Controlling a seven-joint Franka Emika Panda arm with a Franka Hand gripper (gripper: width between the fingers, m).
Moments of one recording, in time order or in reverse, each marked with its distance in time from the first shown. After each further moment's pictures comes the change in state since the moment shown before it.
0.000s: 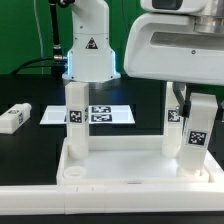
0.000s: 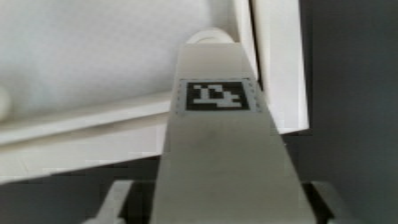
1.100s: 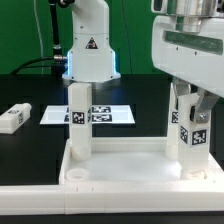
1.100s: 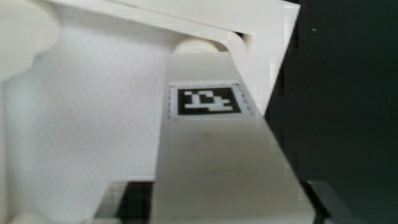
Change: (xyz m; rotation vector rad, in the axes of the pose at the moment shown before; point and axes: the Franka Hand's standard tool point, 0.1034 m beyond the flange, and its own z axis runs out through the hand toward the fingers) arm -0.008 0.011 0.002 0.036 0.013 1.088
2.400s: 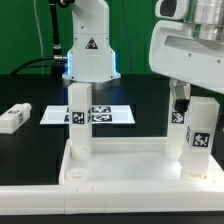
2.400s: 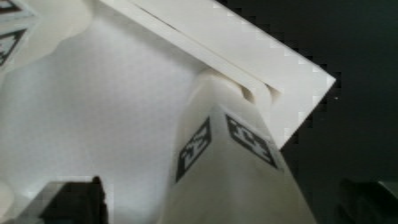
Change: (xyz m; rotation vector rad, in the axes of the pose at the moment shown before) arm -0.018 0.007 0.008 -0.030 0.035 -0.436
